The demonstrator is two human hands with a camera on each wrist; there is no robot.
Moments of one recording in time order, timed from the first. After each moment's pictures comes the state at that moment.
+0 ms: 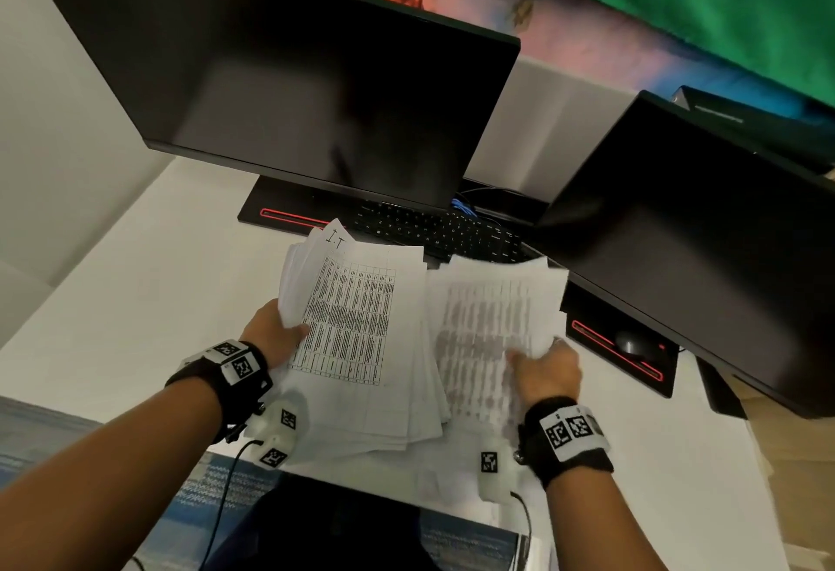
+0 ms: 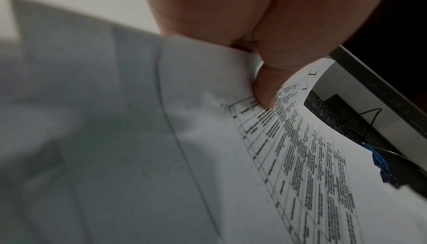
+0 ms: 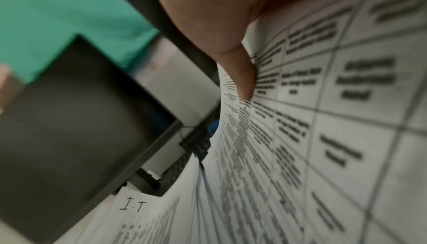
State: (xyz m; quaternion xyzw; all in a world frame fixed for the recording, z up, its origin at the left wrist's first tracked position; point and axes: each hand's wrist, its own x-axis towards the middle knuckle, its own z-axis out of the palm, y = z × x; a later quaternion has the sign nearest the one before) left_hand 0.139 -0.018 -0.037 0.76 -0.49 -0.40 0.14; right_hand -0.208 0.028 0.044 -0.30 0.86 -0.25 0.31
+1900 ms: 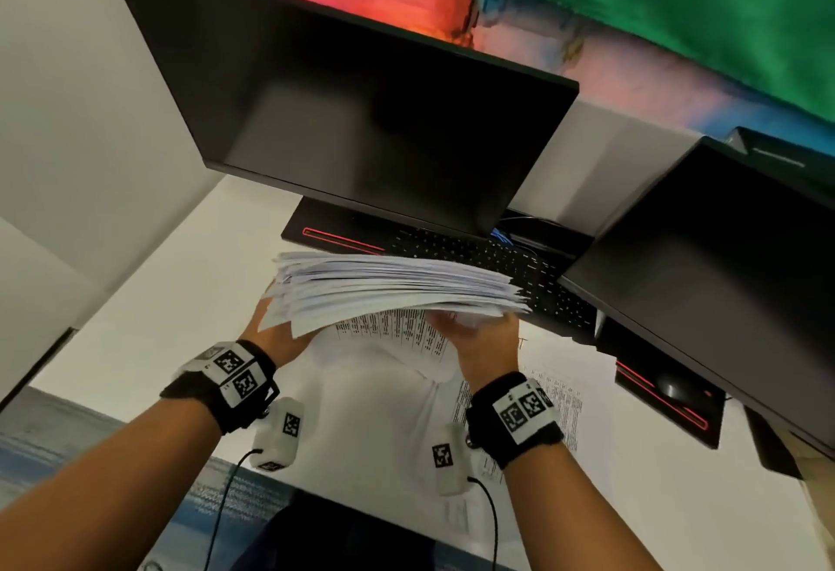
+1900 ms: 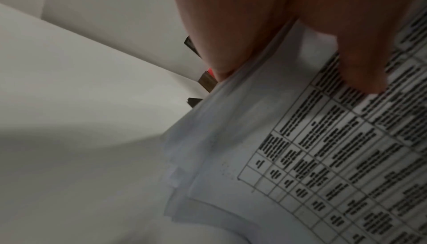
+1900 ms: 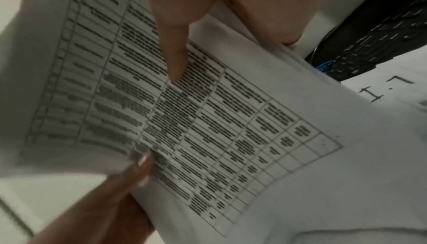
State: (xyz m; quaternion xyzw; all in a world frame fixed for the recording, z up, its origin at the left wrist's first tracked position) left_hand 0.167 -0.013 0.036 0.68 -0.54 -0.43 0.26; right_hand -0.090 -0.022 0.063 -0.40 0.61 -0.47 0.49
